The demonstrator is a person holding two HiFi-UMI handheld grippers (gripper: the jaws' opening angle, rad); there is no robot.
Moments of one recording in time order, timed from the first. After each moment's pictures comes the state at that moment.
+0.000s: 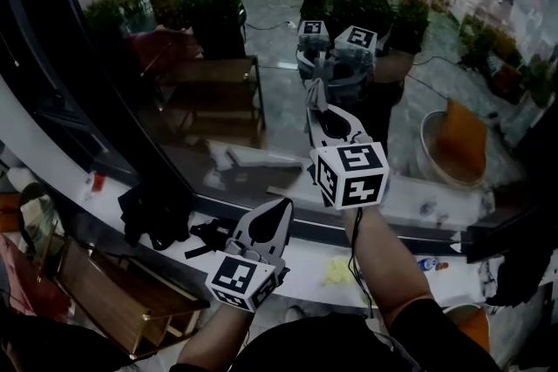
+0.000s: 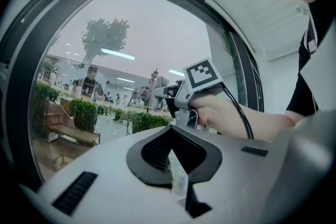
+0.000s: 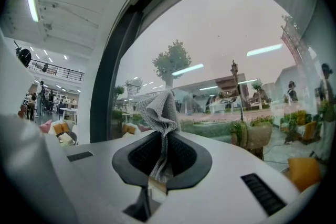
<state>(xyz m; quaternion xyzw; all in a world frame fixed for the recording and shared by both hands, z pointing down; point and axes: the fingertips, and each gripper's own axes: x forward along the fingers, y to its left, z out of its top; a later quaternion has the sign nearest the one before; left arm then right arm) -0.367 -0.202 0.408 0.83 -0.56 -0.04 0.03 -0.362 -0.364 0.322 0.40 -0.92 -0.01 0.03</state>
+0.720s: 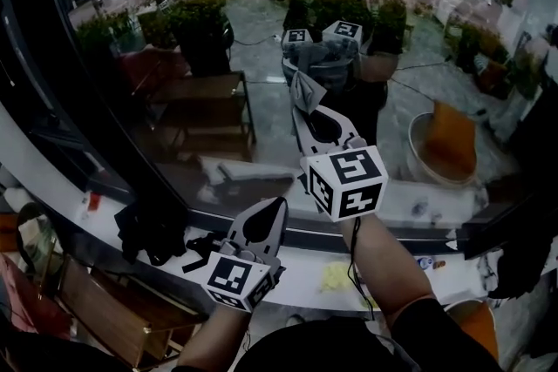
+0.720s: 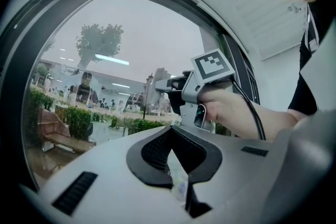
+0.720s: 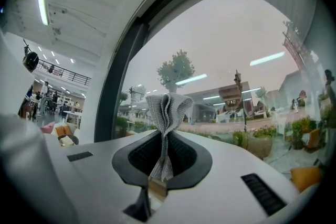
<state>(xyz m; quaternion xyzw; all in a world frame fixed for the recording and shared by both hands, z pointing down) -0.358 -0.207 0.379 0.84 -0.54 -0.05 -0.01 -0.353 -0.334 0.269 0.38 -0.92 -0.04 -0.01</state>
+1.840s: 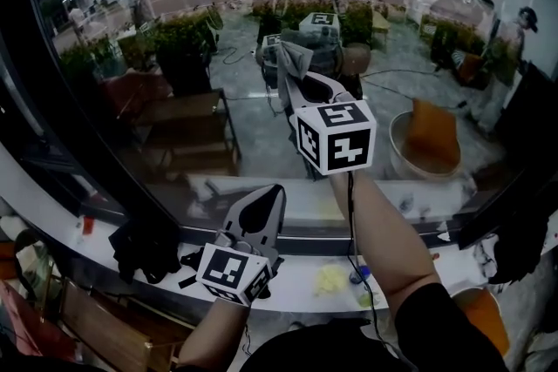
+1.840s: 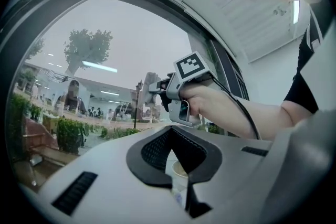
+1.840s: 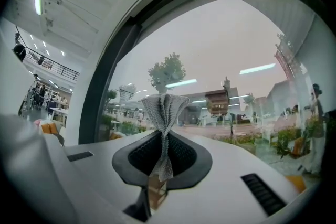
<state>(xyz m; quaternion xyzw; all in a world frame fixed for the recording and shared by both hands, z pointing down) -0.314 -0.204 0.323 0.86 -0.50 -0.06 -0.05 -0.305 -0.363 0.201 0.44 -0.90 -0.06 -0.01</state>
